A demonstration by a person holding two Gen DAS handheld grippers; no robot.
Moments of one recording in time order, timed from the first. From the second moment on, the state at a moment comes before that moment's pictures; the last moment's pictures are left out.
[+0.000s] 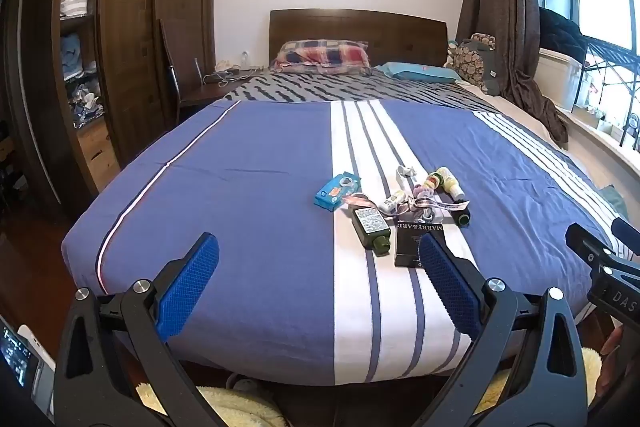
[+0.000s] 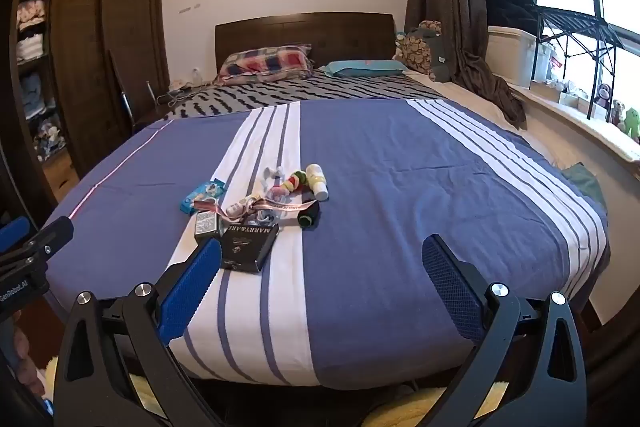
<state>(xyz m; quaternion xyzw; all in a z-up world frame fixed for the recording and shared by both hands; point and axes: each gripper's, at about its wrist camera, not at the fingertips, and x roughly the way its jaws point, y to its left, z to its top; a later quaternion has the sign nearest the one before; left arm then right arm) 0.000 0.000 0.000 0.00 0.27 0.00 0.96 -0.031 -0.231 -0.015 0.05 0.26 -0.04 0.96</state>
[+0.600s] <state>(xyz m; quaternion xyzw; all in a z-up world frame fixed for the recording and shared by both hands) -0.001 -0.001 0.000 0.00 0.26 0.00 0.96 -0.032 -0.228 -0.014 0.04 0.26 -0.05 0.96</state>
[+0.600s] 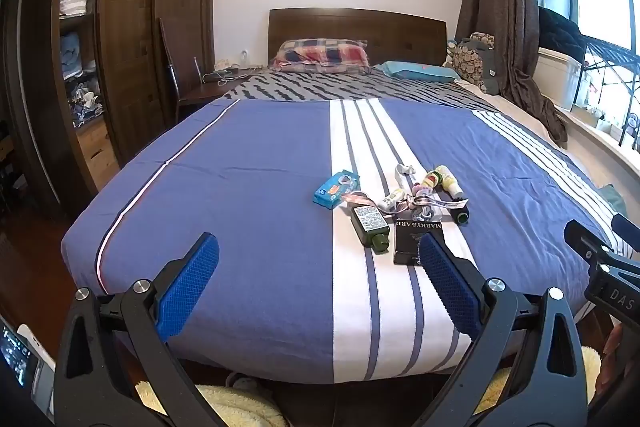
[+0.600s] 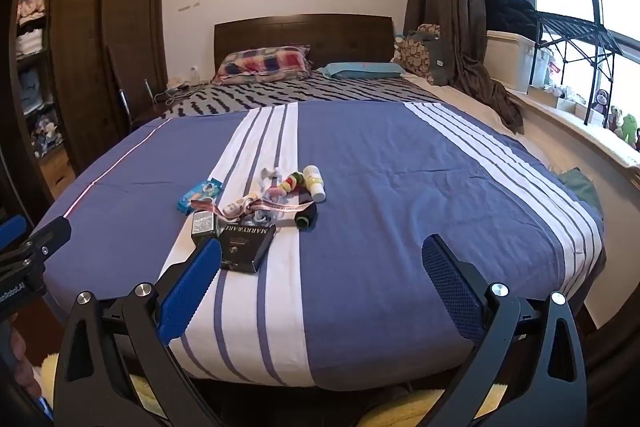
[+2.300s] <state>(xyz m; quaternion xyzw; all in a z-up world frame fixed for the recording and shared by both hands) -0.005 0.005 0.004 0.00 0.26 0.00 0.97 -0.038 -0.205 0.005 0.02 0.24 -0.02 0.97</state>
